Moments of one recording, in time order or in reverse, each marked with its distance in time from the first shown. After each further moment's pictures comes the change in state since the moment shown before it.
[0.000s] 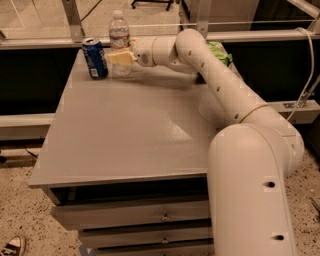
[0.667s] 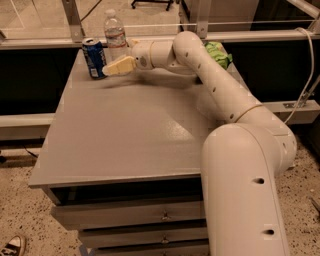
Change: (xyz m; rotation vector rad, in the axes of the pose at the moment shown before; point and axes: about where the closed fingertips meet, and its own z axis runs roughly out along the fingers) arm 0.013 0.003 0.008 -0.035 0.021 0.030
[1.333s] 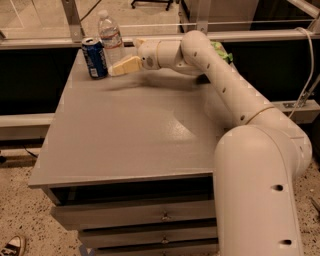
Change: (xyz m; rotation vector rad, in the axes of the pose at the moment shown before) arm -0.006 0.006 -0.024 -0.002 -0.009 -0.018
